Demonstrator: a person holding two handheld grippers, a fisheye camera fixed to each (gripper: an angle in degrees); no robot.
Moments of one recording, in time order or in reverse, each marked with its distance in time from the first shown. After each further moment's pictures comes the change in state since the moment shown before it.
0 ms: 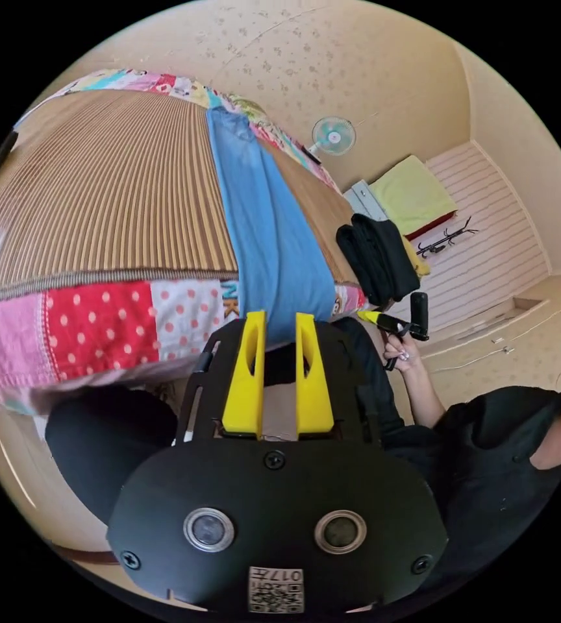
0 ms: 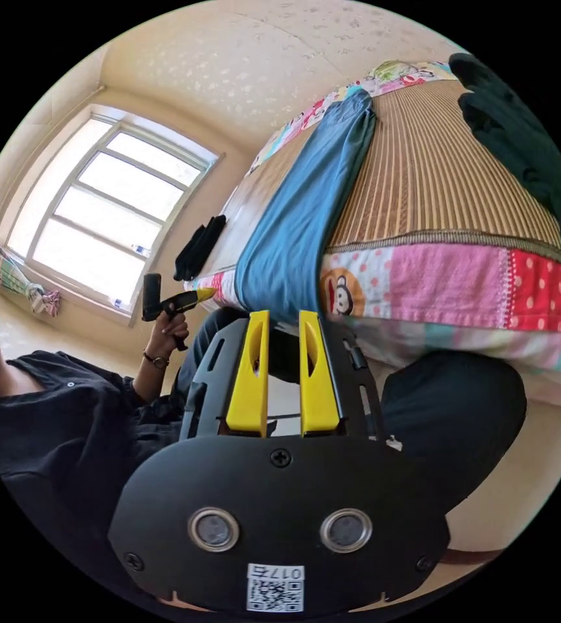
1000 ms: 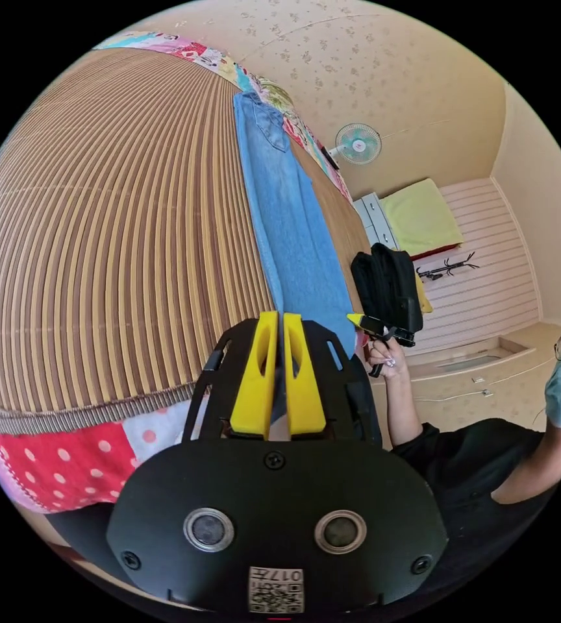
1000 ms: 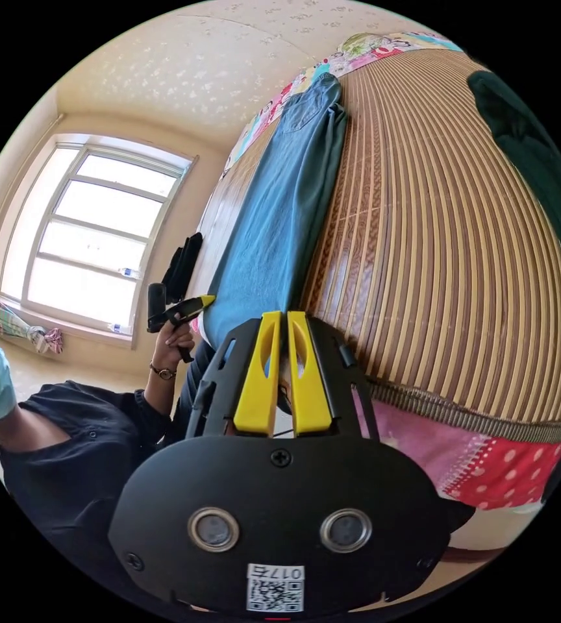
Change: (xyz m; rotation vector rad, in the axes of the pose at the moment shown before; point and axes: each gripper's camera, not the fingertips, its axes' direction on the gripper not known) left arm -0.055 -0.097 0.066 -0.049 0.085 -0.164; right arm 0.056 -0.173 0.069 -0.081 -0.045 0.115
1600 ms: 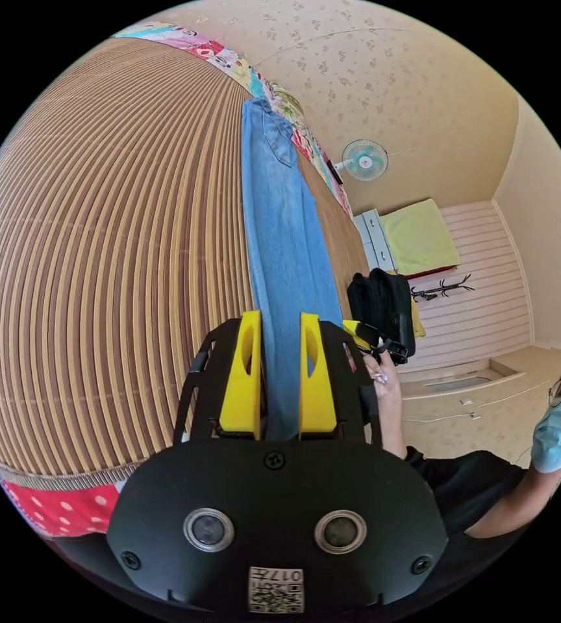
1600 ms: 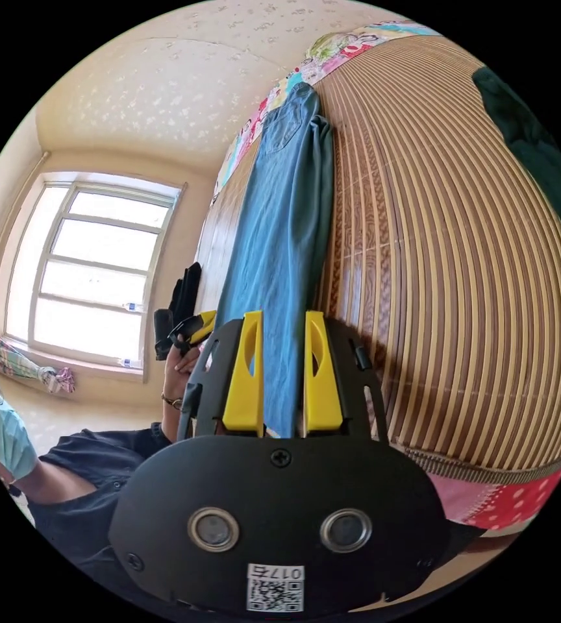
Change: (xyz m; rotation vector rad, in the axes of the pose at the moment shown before) left arm -0.013 -0.030 0.017 0.034 0.042 -0.067; right arm -0.010 -0.067 0.028 0.047 -0.052 0.128
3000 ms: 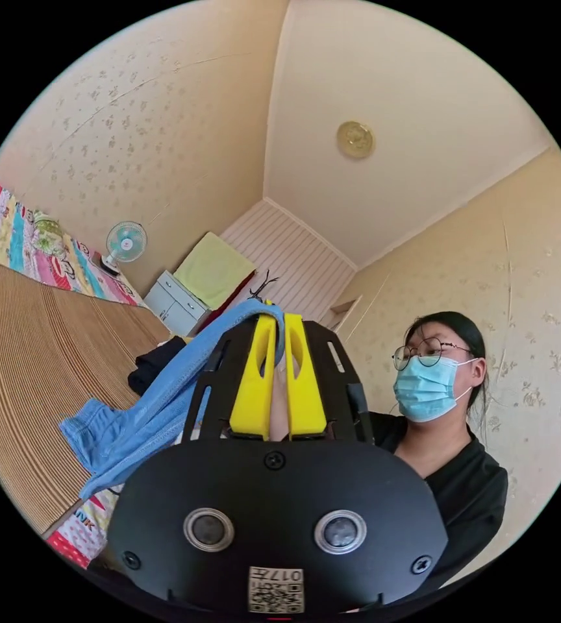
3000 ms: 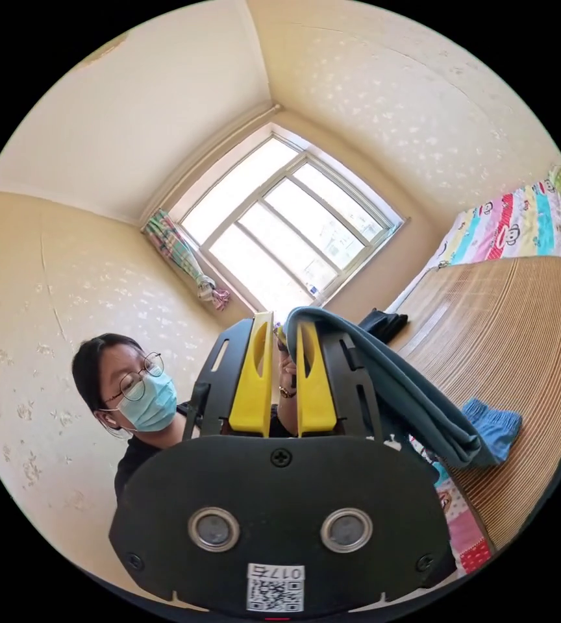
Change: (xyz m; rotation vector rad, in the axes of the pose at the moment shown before) left arm 0.216 0.235 -0.157 0.247 0.716 0.672; right arm -0.392 0.140 -0.158 0.029 -0.597 -0.703
